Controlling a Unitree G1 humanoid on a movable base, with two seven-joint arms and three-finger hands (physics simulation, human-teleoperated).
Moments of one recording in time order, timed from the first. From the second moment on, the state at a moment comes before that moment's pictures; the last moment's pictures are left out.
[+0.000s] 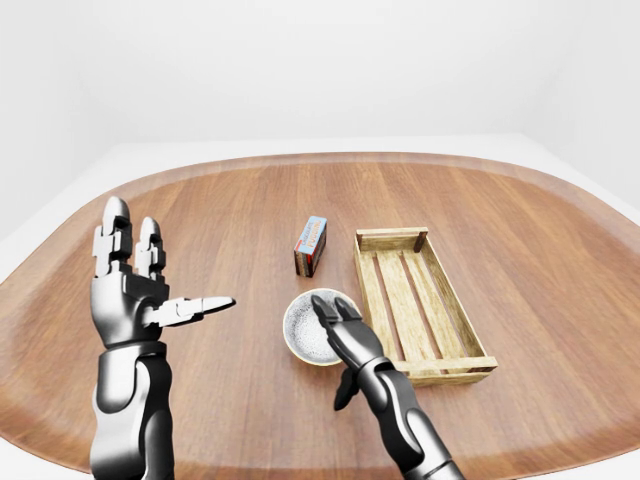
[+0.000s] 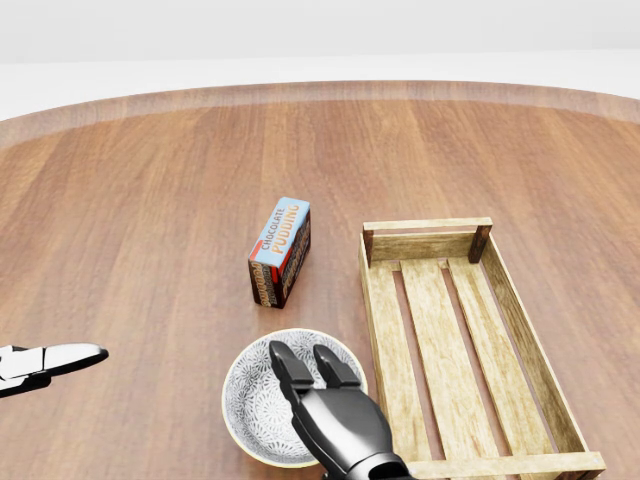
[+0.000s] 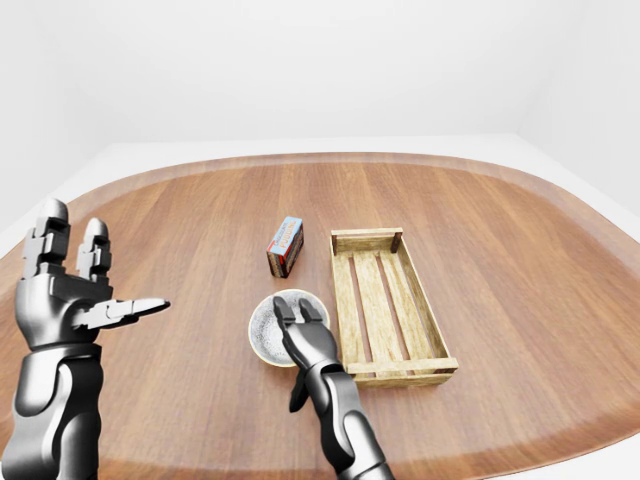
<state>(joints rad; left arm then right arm) 0.01 0.10 0.33 -0.44 -0.30 0.09 -0.05 0.02 0.07 0.37 0.09 -1.11 0.09 0.21</state>
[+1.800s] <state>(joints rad) 0.00 0.11 0.34 -0.44 -0.31 0.09 -0.05 -0.12 0.11 0.31 0.47 -1.08 0.09 0.10</state>
